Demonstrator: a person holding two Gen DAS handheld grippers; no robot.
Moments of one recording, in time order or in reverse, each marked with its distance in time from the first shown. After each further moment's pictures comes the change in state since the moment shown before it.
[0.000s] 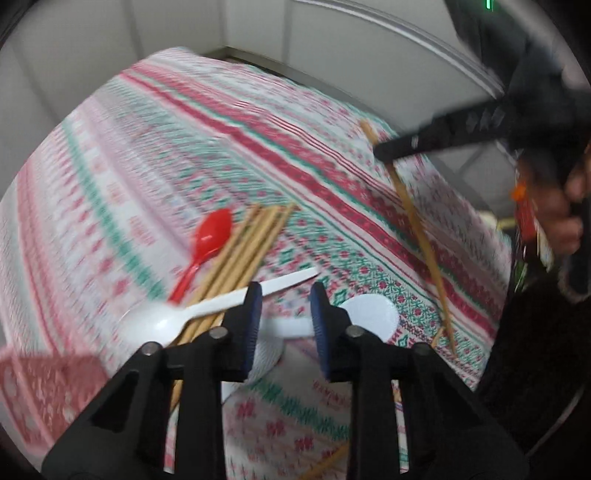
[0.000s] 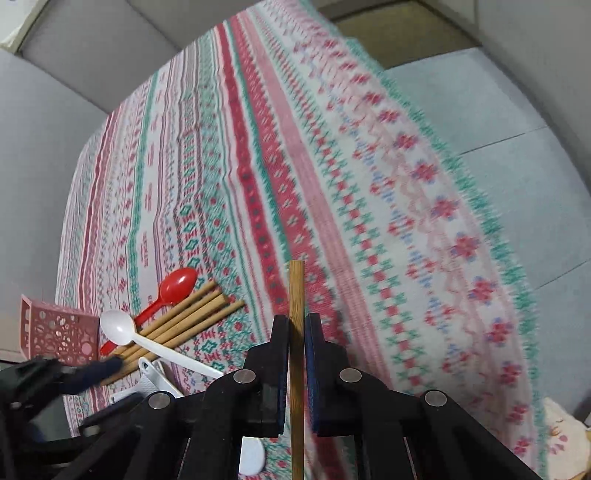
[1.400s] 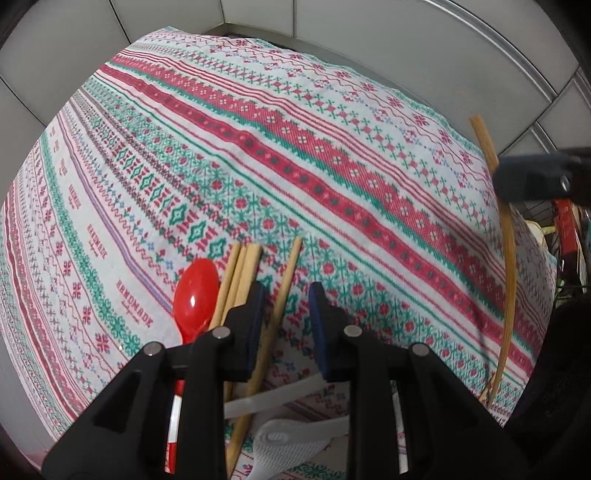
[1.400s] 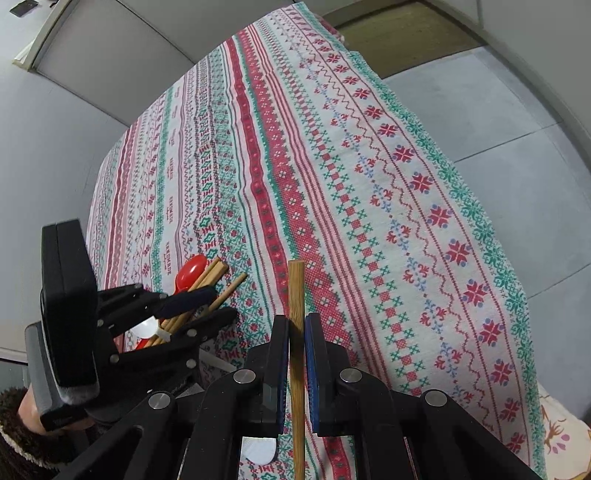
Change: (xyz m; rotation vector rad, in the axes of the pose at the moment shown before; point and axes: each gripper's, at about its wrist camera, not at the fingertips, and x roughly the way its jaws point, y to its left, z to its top) left arm 0.067 0.031 0.067 0.012 0.109 0.072; right arm -0.016 -0.001 0.005 0.014 0.003 0.077
